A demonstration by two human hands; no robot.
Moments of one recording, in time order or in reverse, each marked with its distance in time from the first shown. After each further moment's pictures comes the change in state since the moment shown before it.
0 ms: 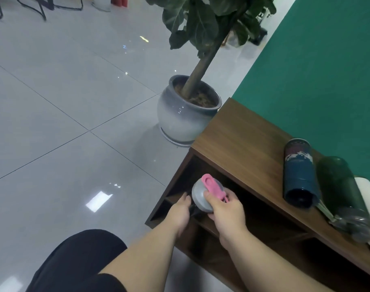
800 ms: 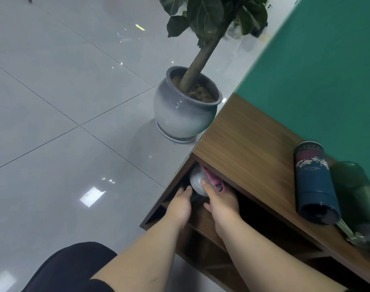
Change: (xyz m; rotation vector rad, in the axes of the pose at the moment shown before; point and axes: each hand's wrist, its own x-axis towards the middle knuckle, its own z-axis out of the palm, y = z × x) left_hand 0.049 0.021 0.006 -0.165 0.039 -0.005; right_hand 0.047 -0.024 0.031 0.131 0.020 0.104
